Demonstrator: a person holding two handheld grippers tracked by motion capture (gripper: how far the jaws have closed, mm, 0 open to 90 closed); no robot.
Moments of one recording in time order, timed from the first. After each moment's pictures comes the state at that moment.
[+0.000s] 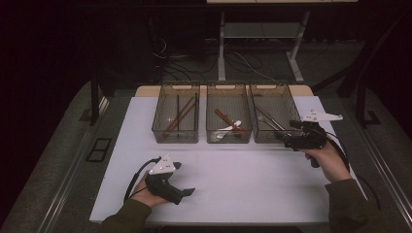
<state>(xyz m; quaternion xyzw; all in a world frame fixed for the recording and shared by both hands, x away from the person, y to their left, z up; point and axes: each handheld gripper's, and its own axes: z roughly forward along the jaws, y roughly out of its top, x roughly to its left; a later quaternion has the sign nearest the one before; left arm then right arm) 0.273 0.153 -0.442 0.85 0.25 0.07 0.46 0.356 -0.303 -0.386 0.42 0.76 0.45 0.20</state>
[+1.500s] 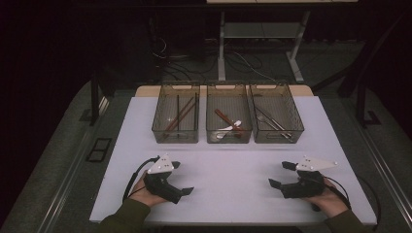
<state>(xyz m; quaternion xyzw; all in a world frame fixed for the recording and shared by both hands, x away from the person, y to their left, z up) 0.274 0.157 -0.441 0.85 0.25 0.08 0.45 0.257 -0.287 -0.442 0.36 0.81 0.45 0.13</state>
